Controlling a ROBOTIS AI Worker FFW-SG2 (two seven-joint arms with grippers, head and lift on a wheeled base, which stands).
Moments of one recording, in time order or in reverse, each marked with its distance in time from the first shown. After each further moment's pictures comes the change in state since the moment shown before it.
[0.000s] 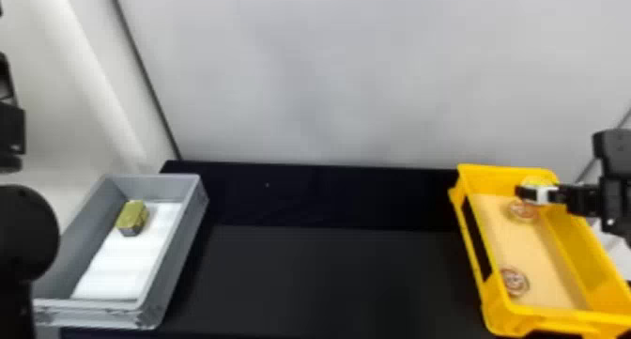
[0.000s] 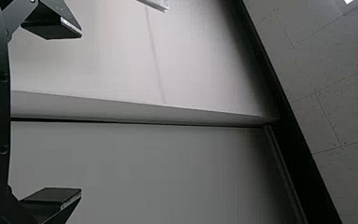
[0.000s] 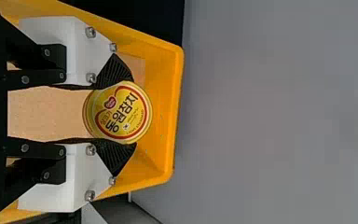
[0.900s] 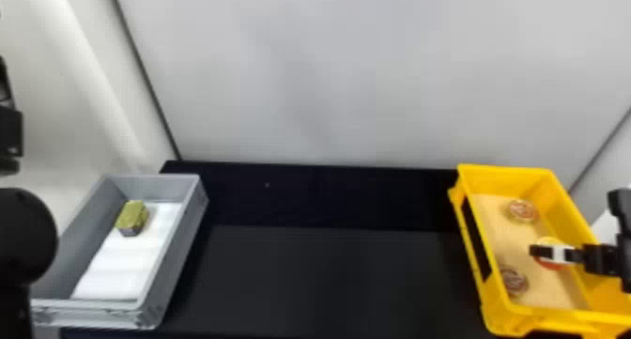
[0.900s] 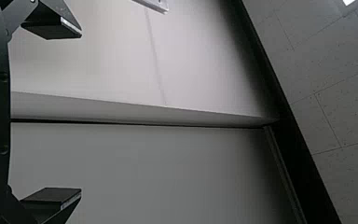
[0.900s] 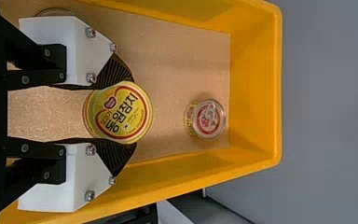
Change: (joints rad) left arm 0.007 -0.002 0.008 -0.003 0.005 -0.005 -0.002; right arm 0.130 -0.039 -0.055 0.040 -0.052 0.078 -0.002
